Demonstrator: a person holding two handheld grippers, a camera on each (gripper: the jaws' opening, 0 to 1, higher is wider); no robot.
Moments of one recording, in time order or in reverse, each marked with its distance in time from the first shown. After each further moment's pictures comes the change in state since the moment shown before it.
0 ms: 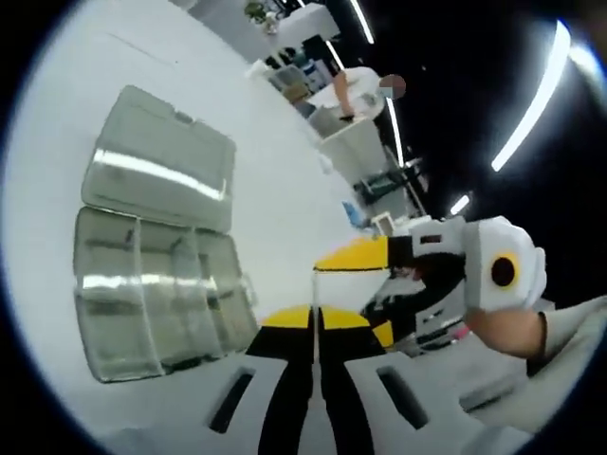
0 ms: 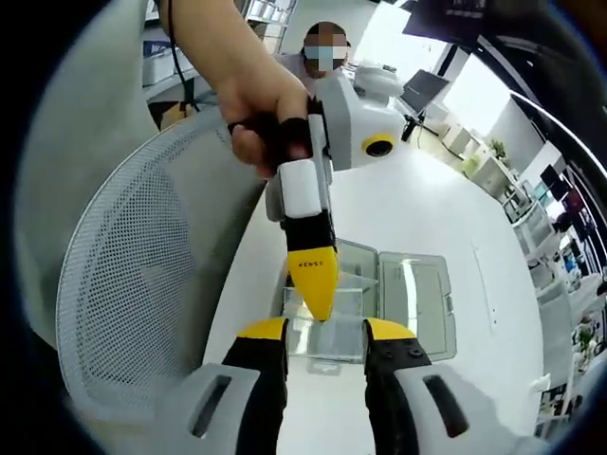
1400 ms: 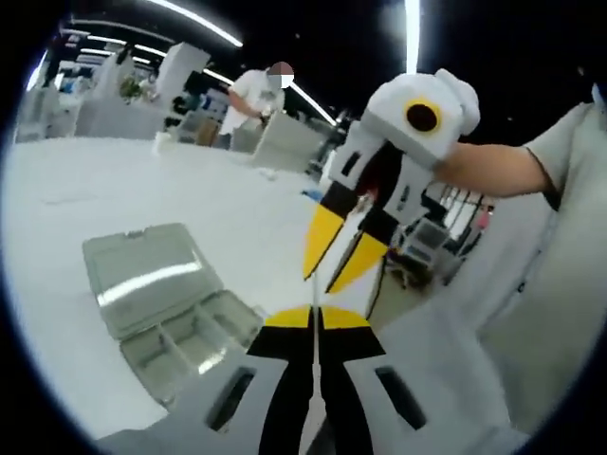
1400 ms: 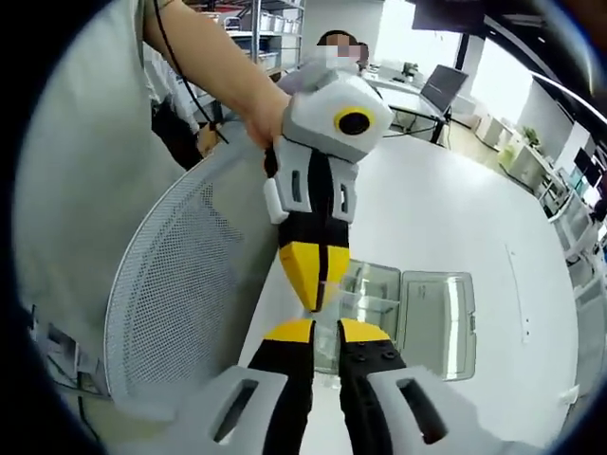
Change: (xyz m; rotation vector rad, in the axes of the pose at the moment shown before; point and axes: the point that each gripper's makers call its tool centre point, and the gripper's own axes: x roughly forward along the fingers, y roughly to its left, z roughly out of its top) left arm -0.031 -0.018 -0.001 0.684 0.023 -0.106; right arm -0.008 0.001 0.034 0.057 -0.027 0.236
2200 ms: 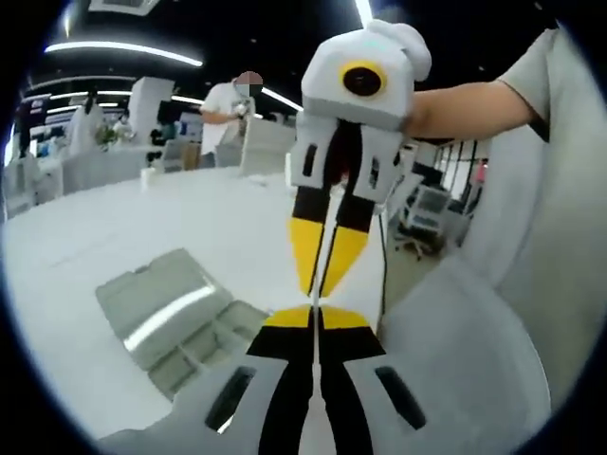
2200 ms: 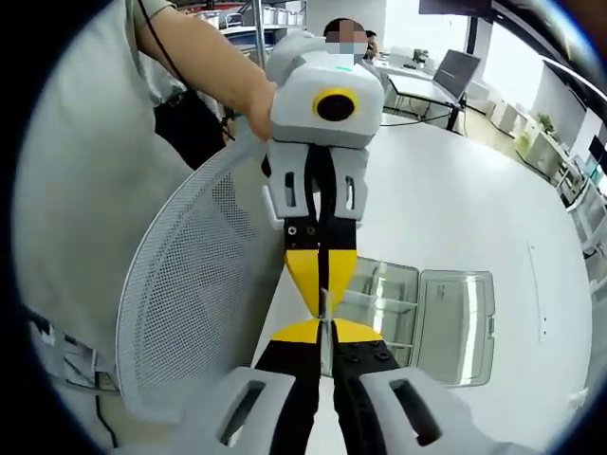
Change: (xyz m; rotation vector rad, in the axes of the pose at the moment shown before) left arm -0.004 -0.001 -0.005 0.215 0.020 0.005; right arm 0.013 0.007 0.004 0.029 0.054 0.091
